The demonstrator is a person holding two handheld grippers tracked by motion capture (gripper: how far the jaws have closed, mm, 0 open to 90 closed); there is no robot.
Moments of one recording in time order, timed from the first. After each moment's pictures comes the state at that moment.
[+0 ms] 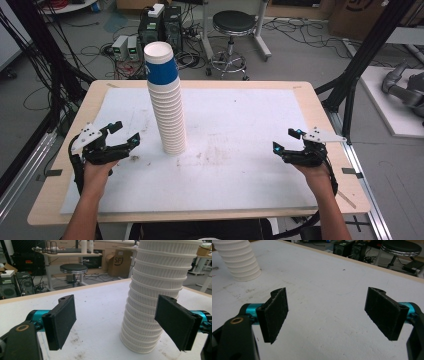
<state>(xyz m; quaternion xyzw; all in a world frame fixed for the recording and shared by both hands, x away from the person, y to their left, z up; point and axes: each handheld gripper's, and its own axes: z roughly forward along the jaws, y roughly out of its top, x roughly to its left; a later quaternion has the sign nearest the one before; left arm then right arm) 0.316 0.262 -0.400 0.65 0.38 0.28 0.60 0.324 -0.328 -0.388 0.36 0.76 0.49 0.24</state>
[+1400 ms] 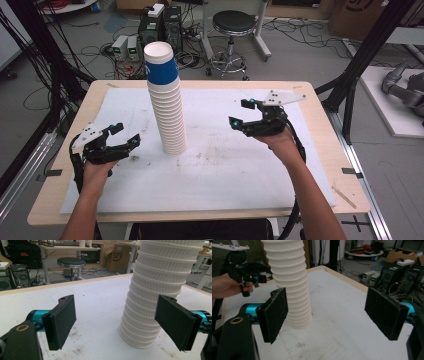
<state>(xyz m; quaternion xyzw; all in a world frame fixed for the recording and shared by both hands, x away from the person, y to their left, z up) 0.320 0.264 -0.404 0.66 0.38 0.26 0.60 0.371 -0.215 -0.308 0.24 0.78 0.56 0.14</state>
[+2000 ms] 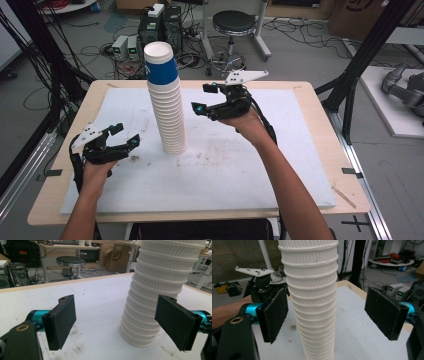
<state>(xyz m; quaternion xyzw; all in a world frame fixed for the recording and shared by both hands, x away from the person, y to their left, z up) 0.321 0.266 -0.406 0.66 0.38 0.25 0.60 0.400 -0.126 -0.272 0.17 0.78 0.59 0.09</state>
